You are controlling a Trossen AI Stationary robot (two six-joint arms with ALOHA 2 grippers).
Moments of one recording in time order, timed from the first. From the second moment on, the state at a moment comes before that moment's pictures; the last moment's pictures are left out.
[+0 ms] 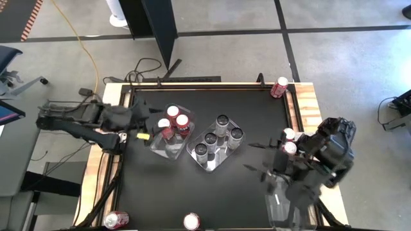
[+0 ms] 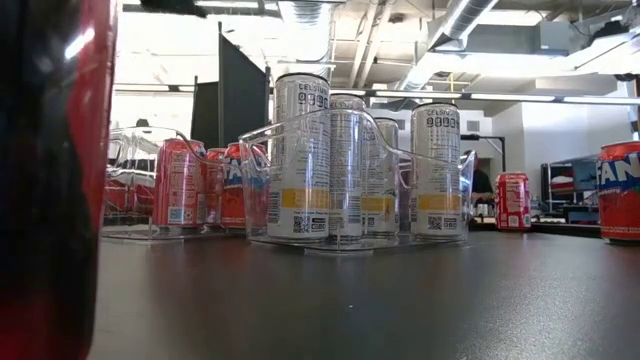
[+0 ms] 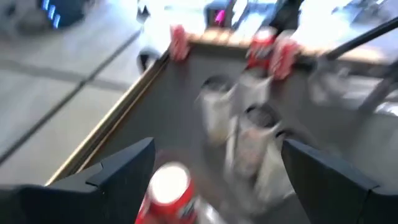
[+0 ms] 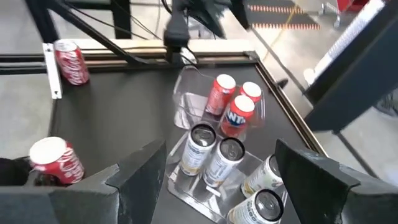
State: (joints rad) left arm -0.19 0.87 1.08 -0.64 -0.52 -0.18; right arm 0.76 1.76 2.33 -1.57 0.94 0.68
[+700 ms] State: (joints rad) left arm -0.45 0.82 0.51 0.18 -0.68 -0.04; right arm -0.02 1.69 2.11 -1.57 0.47 0.70
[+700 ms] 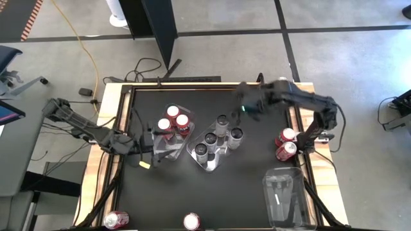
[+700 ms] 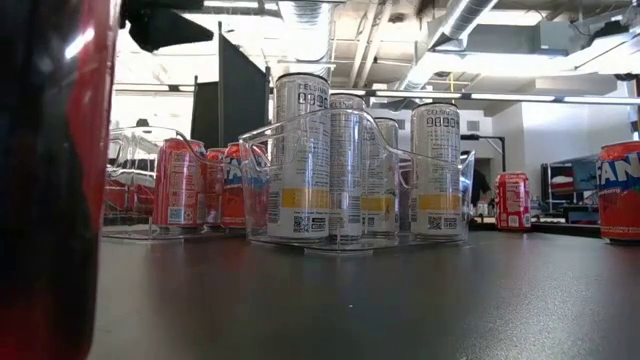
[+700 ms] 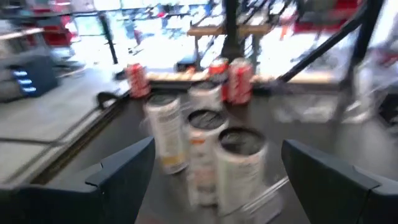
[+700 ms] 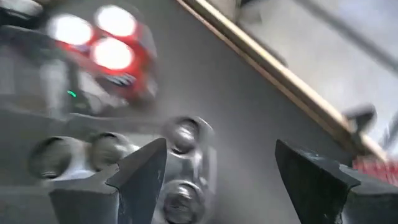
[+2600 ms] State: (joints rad) left arm -0.50 0.62 0.48 0.15 -0.35 0.35; right arm -0.03 0.93 0.83 -1.56 0.16 1.84
